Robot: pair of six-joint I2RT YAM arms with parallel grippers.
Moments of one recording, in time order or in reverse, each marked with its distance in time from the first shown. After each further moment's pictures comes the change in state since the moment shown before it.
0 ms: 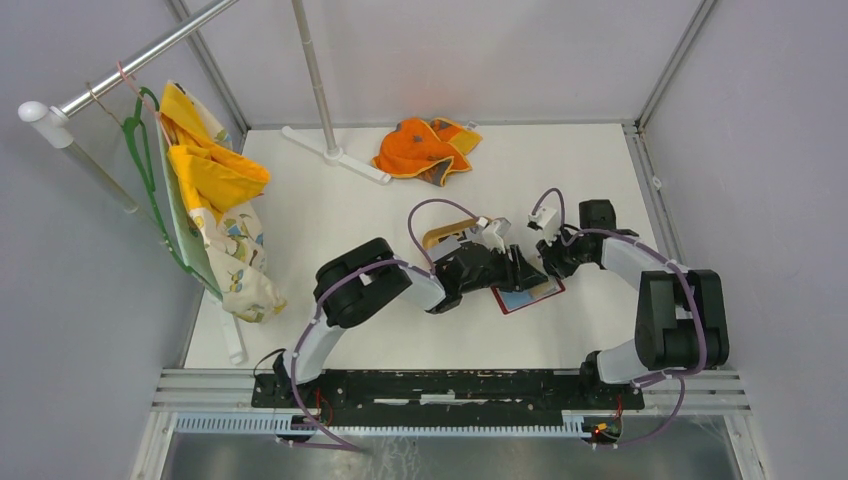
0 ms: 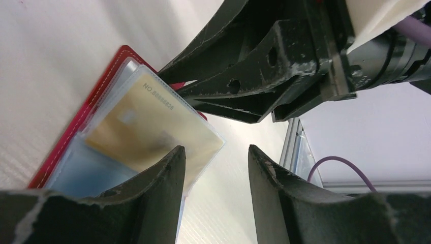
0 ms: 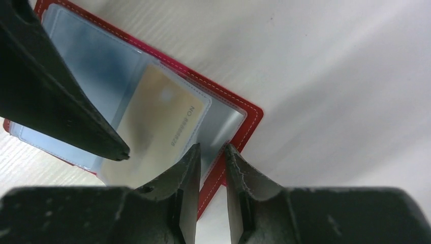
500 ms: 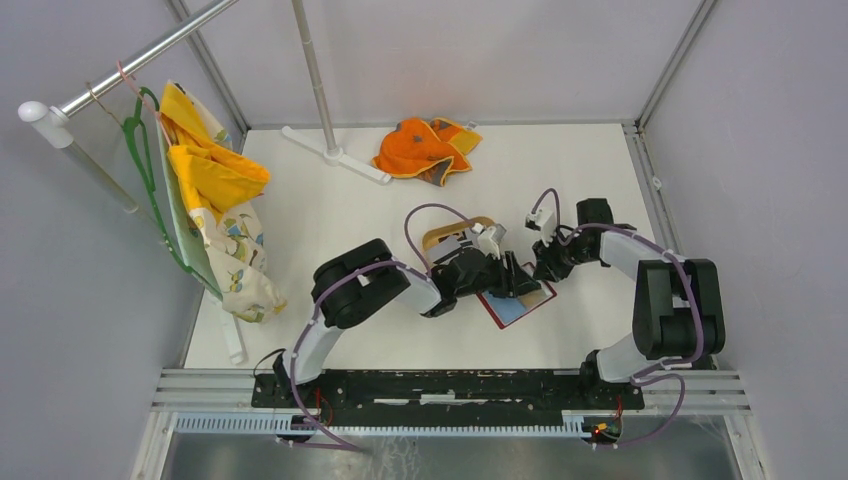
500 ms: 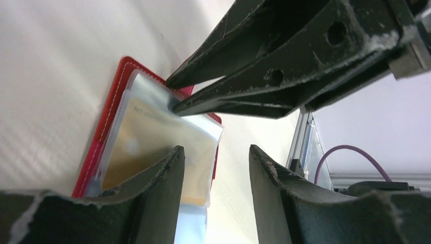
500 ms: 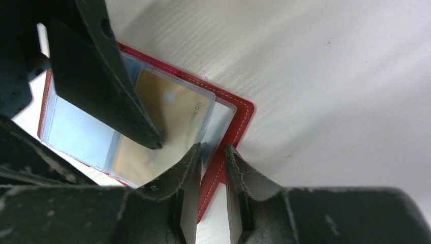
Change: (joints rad) left arm 0.000 0.020 -0.018 -0.003 0.009 0.001; right arm -0.005 0.072 0.050 -0.097 -0.169 -0.020
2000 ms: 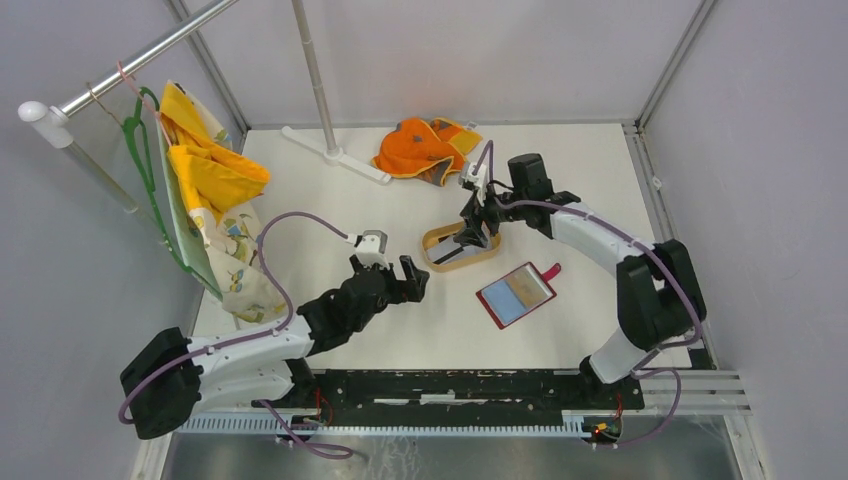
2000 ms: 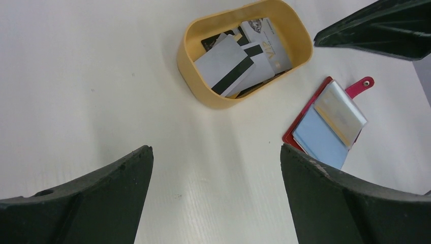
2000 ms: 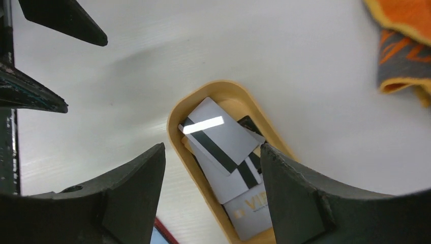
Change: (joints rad) left arm 0.068 -1.201 -0.669 -0.718 -0.640 0.296; right arm 0.402 0.050 0.322 0.286 -0.167 0.238
